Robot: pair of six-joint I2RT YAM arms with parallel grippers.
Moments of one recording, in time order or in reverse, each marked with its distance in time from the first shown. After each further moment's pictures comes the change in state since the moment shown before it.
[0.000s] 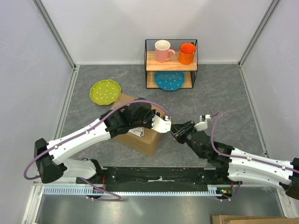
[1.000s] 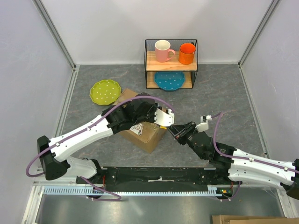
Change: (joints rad) left arm -0.015 0.058 0.132 -0.043 -0.118 -0.010; right arm 0.016 -0.045 0.000 -0.066 0.006 0.004
